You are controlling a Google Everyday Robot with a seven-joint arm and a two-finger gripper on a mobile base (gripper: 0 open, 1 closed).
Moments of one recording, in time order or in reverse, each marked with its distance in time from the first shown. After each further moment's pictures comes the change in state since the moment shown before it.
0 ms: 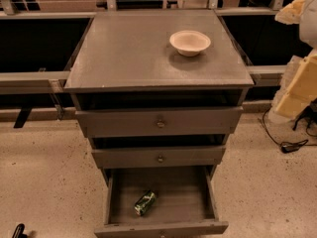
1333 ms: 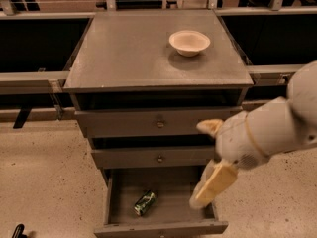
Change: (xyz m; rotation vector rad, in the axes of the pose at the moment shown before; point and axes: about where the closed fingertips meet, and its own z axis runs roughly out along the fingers) arm -0.046 0.141 0.181 -0.378 -0.413 0.112
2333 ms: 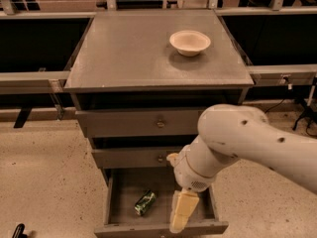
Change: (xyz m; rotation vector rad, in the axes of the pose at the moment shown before) arm 0.040 0.028 0.128 -0.156 0.250 -0.154
